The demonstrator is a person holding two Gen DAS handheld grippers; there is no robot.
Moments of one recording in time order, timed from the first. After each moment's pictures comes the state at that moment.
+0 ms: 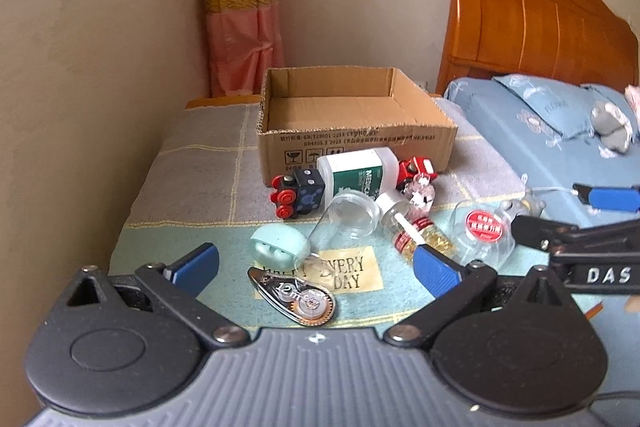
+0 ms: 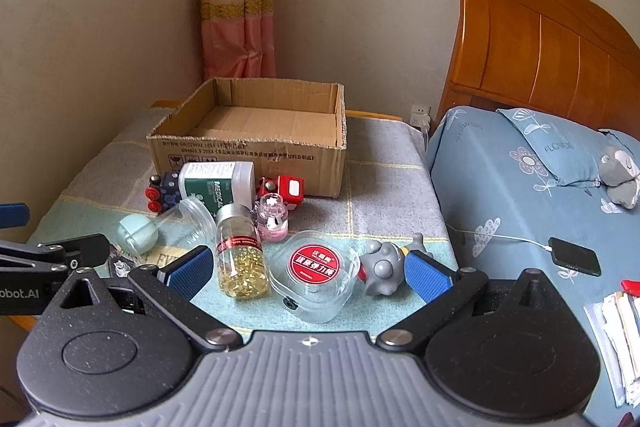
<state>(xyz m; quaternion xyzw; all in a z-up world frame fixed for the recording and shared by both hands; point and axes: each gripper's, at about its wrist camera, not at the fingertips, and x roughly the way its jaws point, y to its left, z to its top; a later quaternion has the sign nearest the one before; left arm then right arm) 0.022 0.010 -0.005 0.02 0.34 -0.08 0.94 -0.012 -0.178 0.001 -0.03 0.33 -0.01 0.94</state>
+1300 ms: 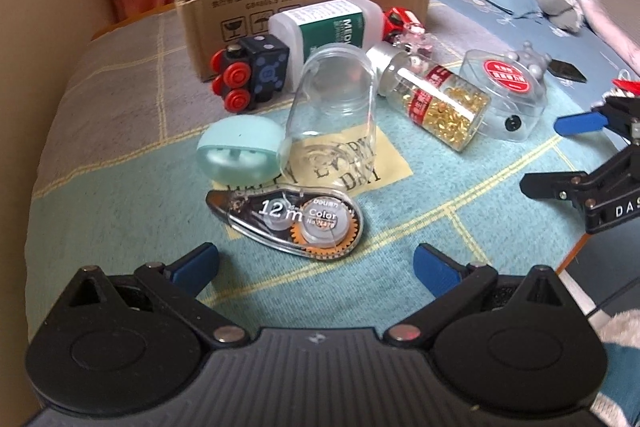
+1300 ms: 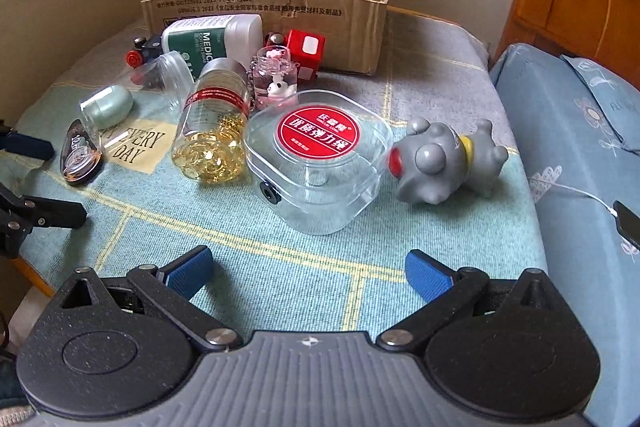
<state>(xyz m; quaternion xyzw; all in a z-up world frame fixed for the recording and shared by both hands) 0.069 0.029 -0.100 0.10 0.44 -0.21 0.87 0.022 -0.205 -0.105 -0.05 0.42 0.08 0.90</state>
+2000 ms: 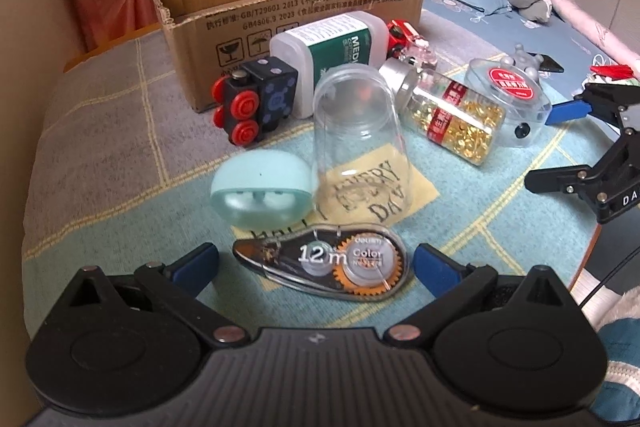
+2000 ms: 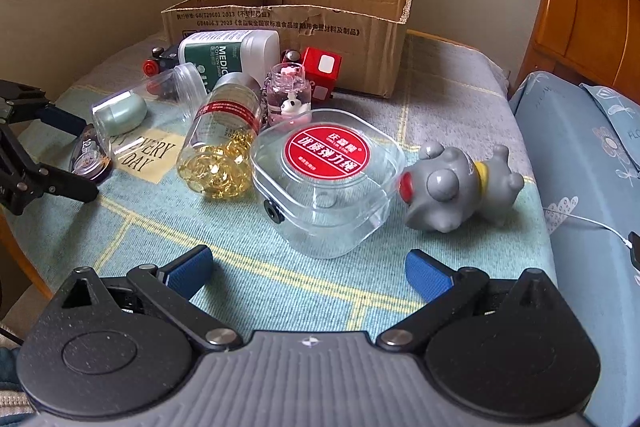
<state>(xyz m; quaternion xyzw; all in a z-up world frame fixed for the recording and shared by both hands) 0.099 0.045 -0.103 0.12 0.41 -0.26 0.86 0.029 -0.208 -0.110 -0.06 0.39 0.11 0.91</state>
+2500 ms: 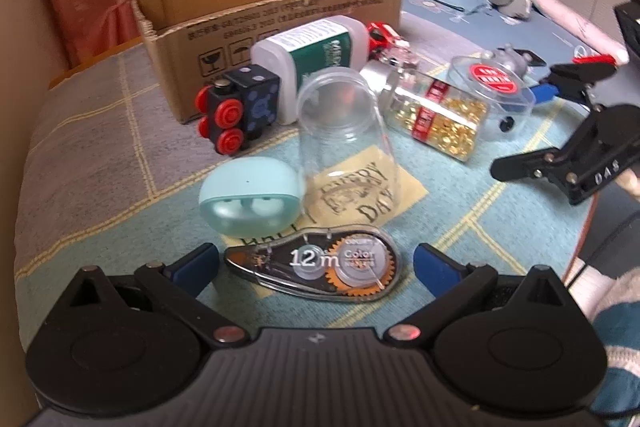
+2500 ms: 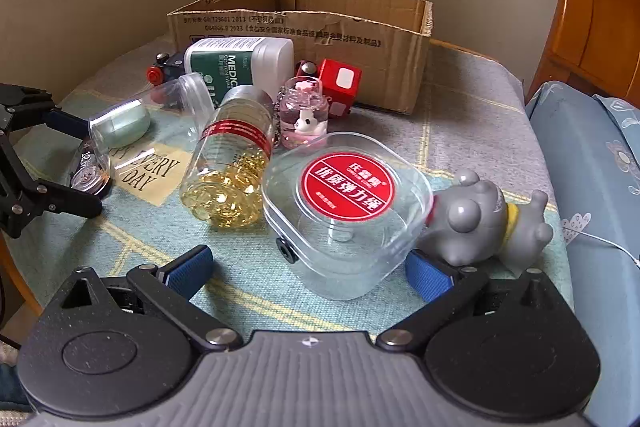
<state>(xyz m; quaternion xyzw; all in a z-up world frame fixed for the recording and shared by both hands) 0.096 0.047 -0.104 0.13 0.40 -0.30 0.86 0.047 -0.196 -0.110 -0.06 0.39 0.12 0.91</state>
